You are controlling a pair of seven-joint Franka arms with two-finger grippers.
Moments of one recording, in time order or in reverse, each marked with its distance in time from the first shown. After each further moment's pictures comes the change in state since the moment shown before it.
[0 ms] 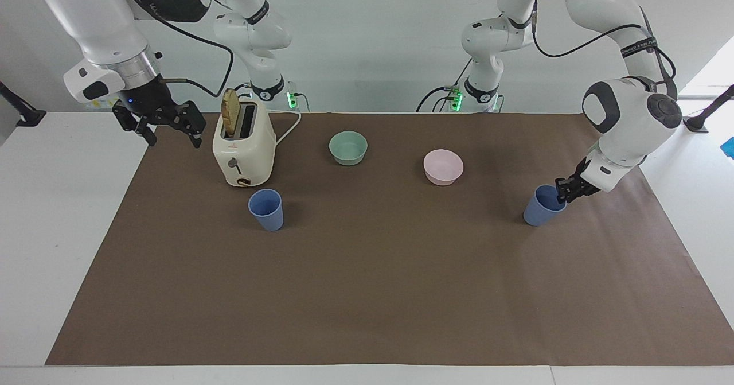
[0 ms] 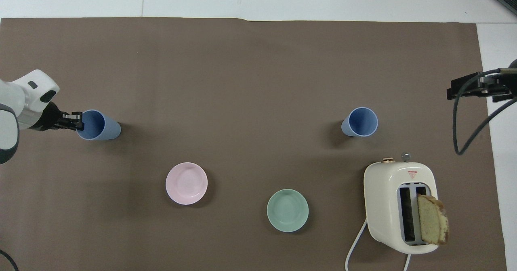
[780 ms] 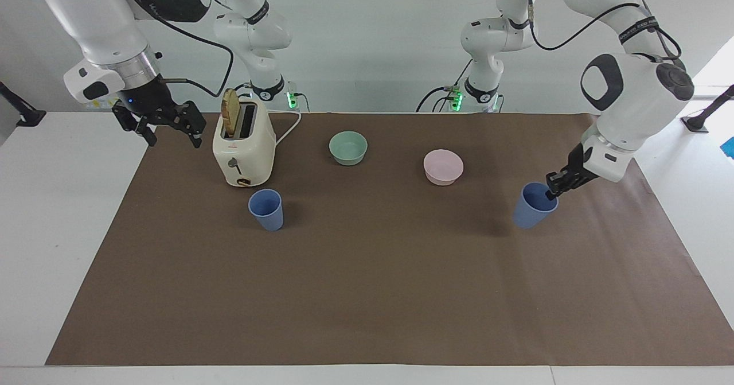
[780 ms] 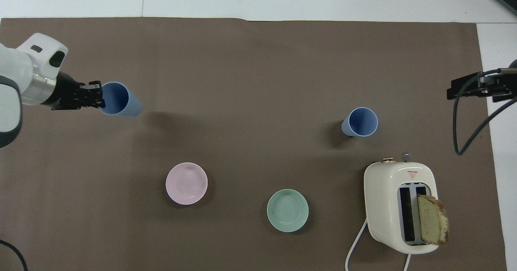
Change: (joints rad) left arm -0.174 -0.006 -0.029 0.210 -0.076 -0.147 -0.413; right arm 0.000 0.000 0.000 0.000 0.000 0.000 0.000
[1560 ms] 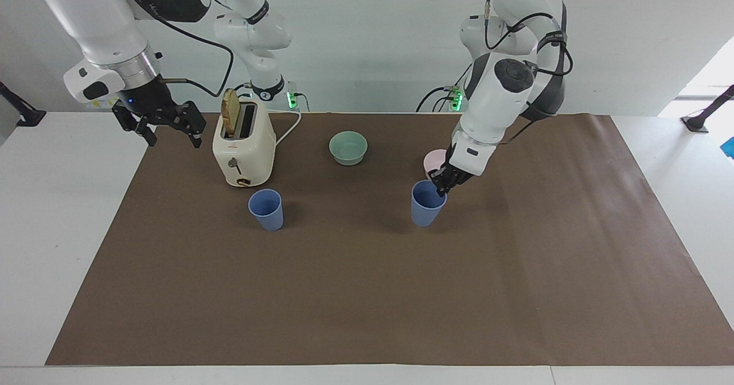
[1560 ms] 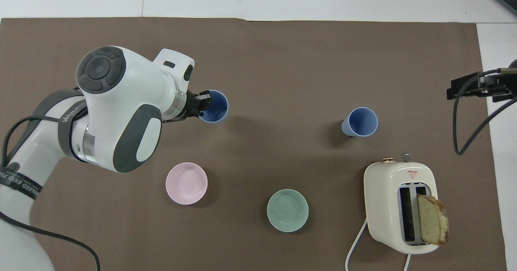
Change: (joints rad) left arm -0.339 0.062 -0.007 -0.004 0.000 0.153 -0.388; right arm 0.000 0.000 0.000 0.000 0.000 0.000 0.000
